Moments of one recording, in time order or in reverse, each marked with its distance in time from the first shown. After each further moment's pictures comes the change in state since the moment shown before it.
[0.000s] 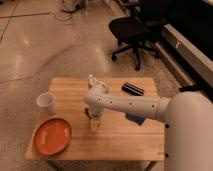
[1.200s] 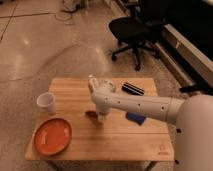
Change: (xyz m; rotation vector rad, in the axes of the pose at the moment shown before) arm 0.062 -0.021 -0.027 0.074 0.051 0.023
